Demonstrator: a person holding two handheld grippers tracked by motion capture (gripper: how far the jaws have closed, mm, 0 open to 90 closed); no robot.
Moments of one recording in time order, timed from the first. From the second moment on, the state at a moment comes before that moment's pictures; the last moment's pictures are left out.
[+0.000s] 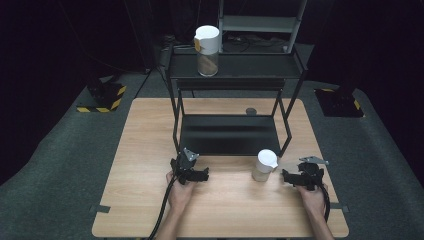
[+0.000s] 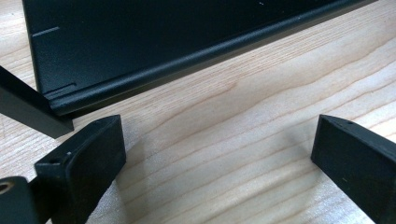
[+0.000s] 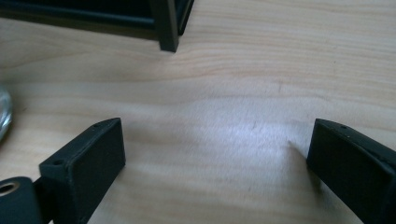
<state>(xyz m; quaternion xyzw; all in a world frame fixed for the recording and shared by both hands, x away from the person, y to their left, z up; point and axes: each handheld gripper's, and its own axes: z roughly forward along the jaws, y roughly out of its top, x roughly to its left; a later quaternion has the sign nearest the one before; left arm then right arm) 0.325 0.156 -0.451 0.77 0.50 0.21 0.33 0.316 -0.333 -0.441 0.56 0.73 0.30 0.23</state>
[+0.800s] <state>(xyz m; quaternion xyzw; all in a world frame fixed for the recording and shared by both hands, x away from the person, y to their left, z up) 0.325 0.156 -0.451 0.77 0.50 0.21 0.33 0.291 -0.320 -0.431 0.43 0.79 0.40 0.17</state>
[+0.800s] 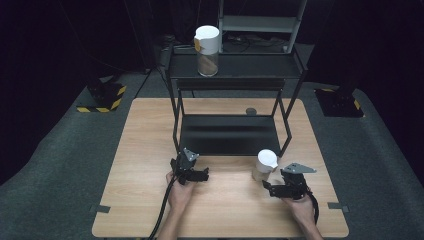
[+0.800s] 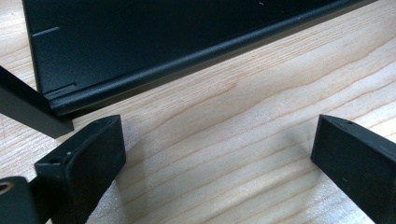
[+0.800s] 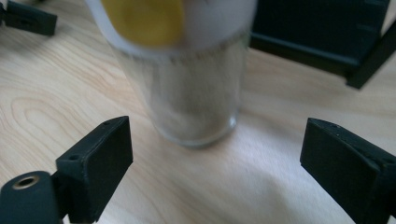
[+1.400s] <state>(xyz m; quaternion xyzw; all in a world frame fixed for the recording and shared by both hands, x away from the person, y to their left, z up) 0.325 0.156 -0.451 0.77 0.50 0.21 0.33 0.300 -0.299 -0.425 0.41 0.79 0.42 0.19</state>
